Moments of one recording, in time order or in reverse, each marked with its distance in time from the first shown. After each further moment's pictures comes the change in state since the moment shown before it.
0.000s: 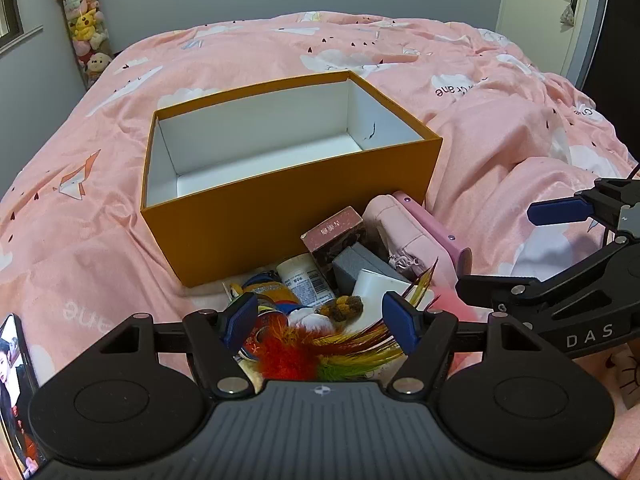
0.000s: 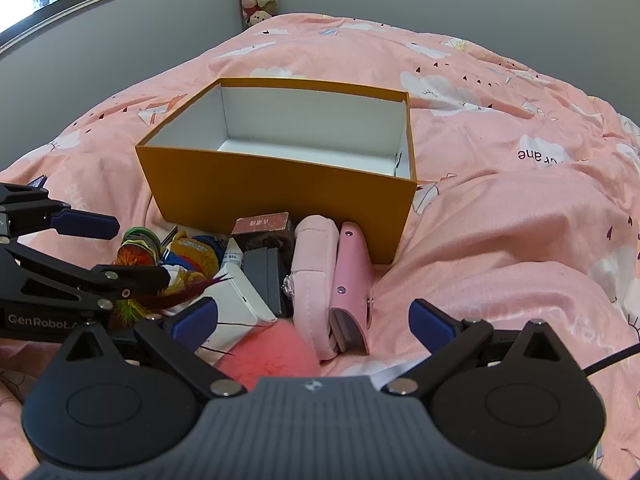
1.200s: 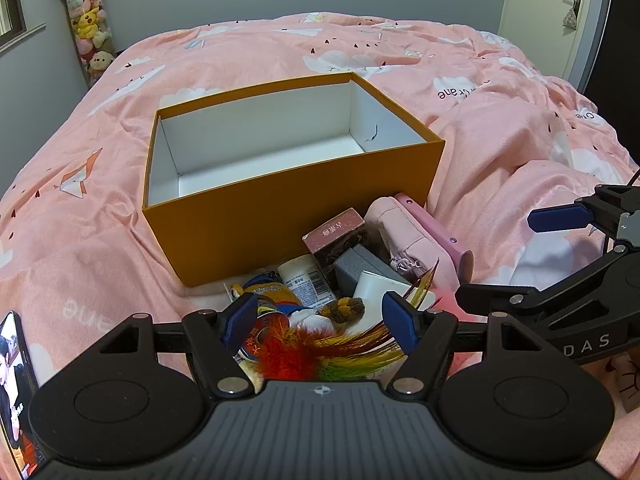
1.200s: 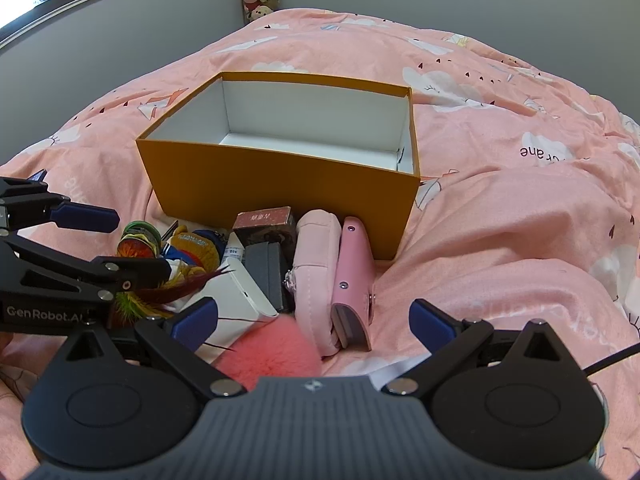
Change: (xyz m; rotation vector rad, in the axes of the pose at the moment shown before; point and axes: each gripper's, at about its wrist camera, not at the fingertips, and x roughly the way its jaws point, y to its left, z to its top) left arm 0.003 0.002 -0.002 0.003 -0.007 -0.023; right arm 0.001 0.001 -0.003 -0.011 0.007 0.002
